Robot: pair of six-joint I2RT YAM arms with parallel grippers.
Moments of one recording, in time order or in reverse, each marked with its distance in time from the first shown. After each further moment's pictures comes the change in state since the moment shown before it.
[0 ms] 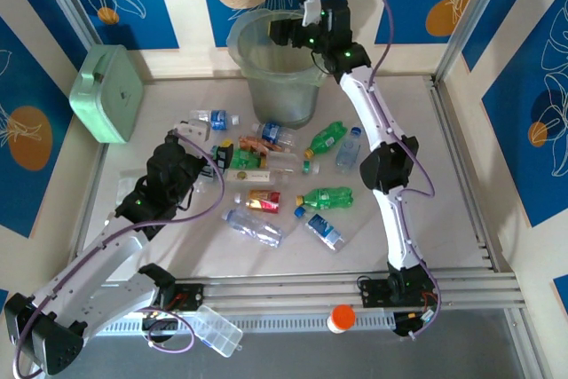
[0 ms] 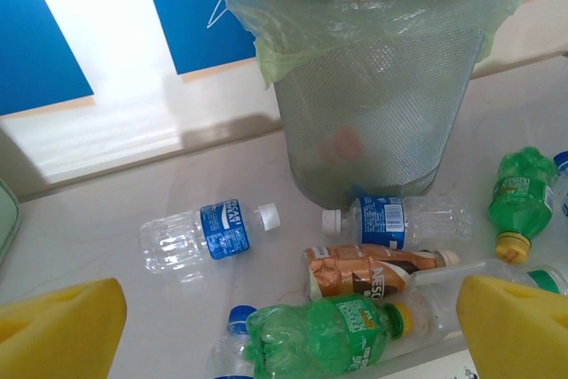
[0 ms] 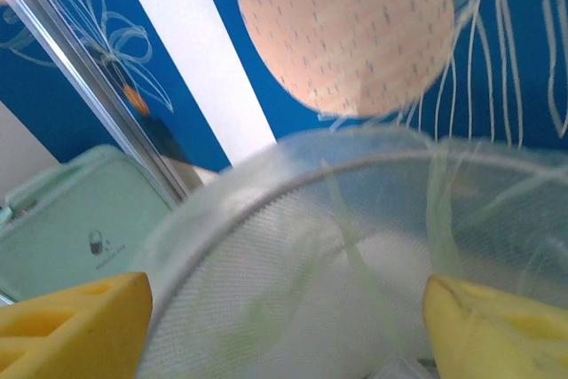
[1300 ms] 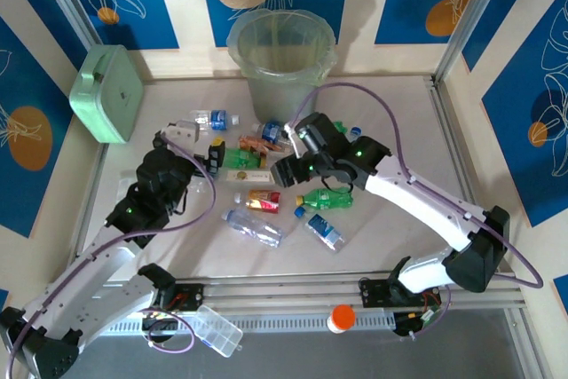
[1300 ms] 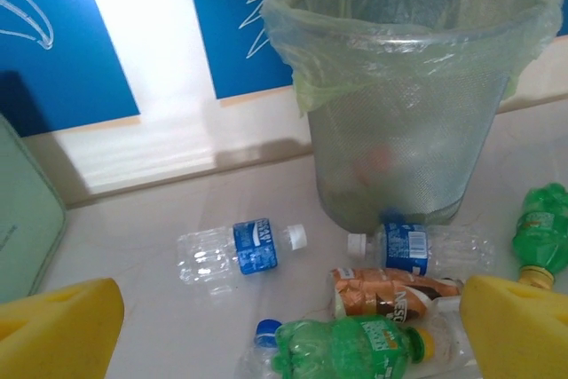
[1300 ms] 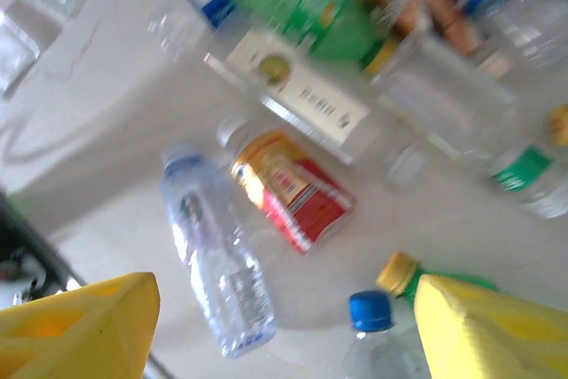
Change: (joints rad) left arm -0.021 -0.084 0.031 -0.076 -0.118 -0.029; right arm 0.515 -0.986 -1.364 -0.364 0.319 0.037
